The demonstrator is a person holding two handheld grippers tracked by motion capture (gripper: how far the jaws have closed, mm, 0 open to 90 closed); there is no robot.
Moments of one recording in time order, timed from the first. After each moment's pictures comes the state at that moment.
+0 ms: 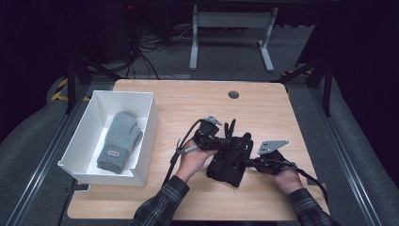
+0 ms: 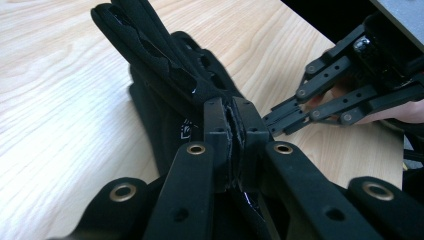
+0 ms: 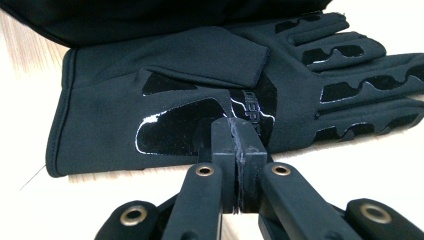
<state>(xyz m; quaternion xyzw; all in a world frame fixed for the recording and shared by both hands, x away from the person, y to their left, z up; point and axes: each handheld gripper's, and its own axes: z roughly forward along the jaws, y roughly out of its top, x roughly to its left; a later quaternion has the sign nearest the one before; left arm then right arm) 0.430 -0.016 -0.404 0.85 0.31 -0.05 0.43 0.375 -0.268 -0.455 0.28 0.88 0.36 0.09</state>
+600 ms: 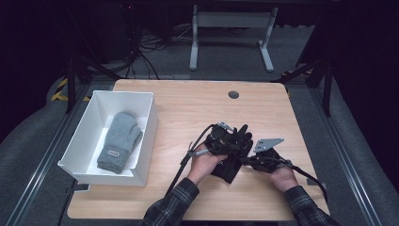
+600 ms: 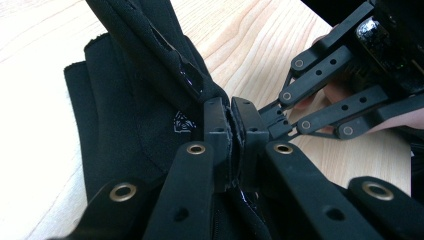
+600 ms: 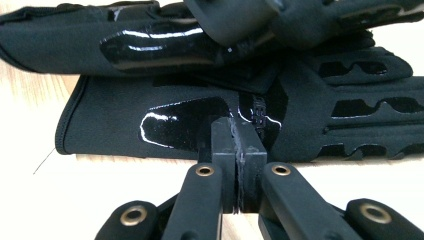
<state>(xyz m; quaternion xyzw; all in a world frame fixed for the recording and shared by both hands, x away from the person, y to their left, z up) 0.430 -0.048 -0.426 0.85 0.30 -0.08 0.42 0.384 -0.257 -0.457 0.27 0.88 0.37 0.09</state>
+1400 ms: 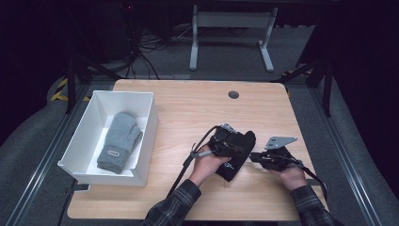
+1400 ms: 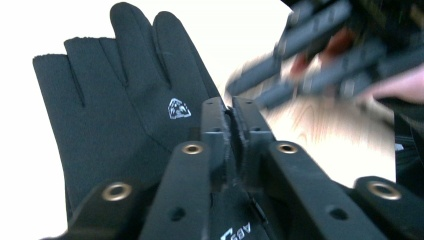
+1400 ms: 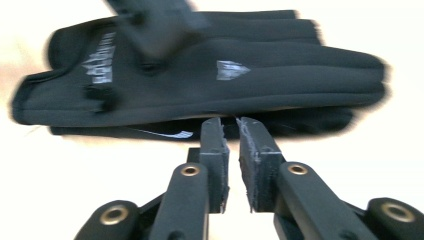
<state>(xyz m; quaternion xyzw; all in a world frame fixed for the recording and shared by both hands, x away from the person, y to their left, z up) 0.422 -0.056 -0.426 0.86 0.28 -0.09 0.42 0.379 -0.293 -0.441 0.31 0.86 0.38 0.13</state>
